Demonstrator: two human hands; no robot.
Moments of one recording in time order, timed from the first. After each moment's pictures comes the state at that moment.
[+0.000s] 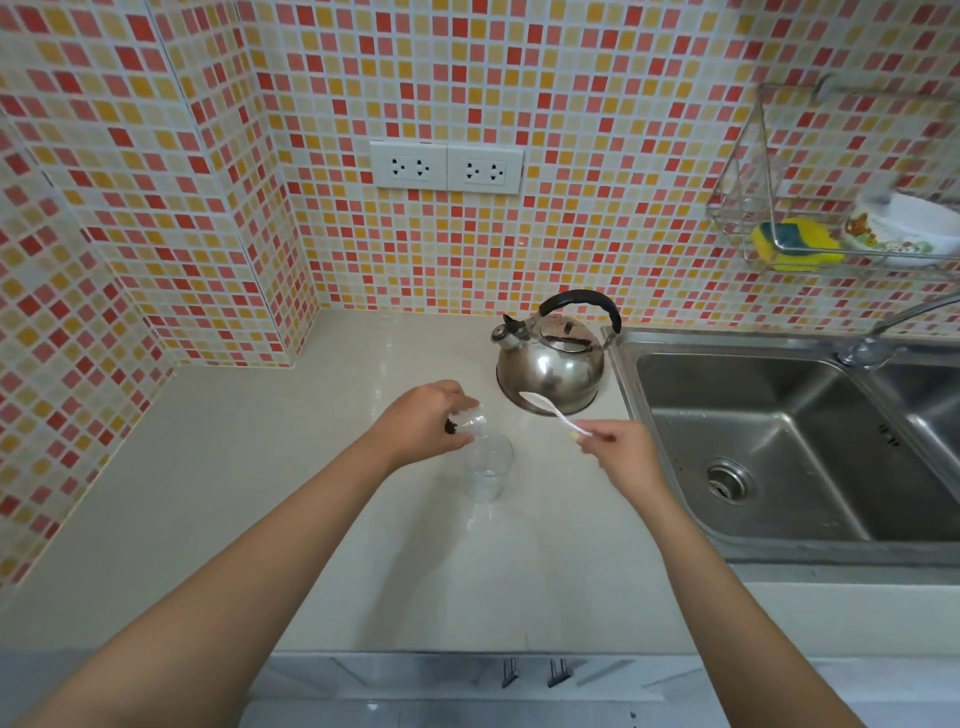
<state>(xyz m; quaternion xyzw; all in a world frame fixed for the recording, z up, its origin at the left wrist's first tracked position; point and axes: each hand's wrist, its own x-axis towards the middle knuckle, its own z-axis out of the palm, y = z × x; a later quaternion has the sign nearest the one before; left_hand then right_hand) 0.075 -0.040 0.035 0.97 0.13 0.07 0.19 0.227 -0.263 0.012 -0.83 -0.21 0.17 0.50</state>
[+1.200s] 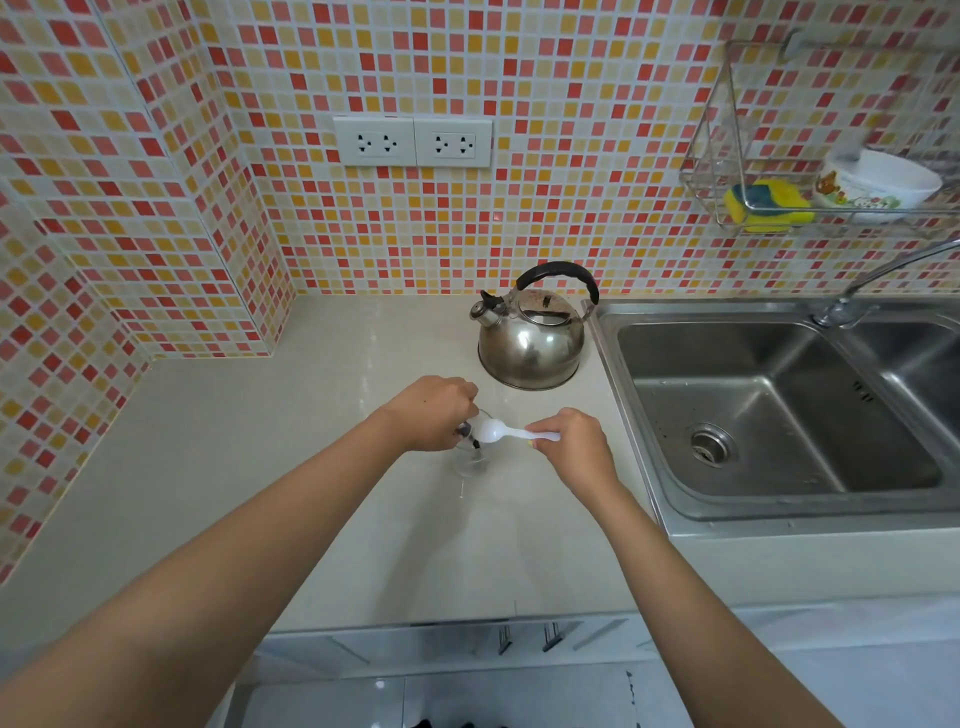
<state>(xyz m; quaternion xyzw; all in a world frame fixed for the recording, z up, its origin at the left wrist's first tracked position) 0.099 -0.065 0.030 0.99 -0.03 -0.07 -0.09 0.193 -0.256 -0.008 -0.88 -0.28 0.13 0.35</state>
